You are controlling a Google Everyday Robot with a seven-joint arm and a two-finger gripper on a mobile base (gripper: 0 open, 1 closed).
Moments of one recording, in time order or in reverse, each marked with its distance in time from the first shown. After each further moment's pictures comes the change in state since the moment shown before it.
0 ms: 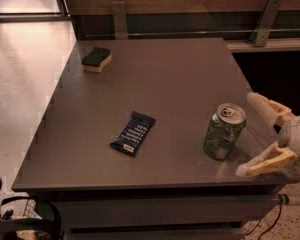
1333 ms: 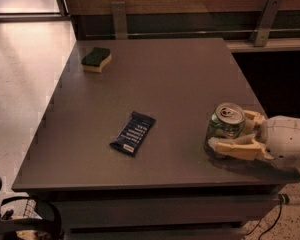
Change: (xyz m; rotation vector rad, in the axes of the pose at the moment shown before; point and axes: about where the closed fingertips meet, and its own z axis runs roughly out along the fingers) arm 0.013 0.006 0.033 -0.064 -0.028 -0.011
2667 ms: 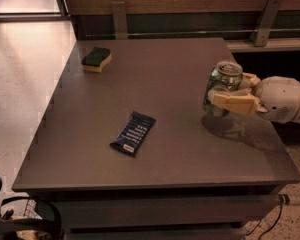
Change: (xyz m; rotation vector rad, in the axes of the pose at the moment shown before) arm -0.038 -0.083 0.014 0.050 -0.033 0.085
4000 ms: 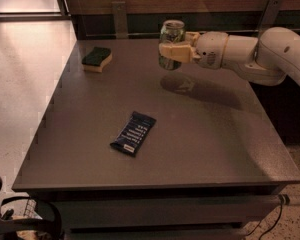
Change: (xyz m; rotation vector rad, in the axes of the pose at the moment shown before) arm -0.030 -0.114 0.158 0.048 0.013 0.018
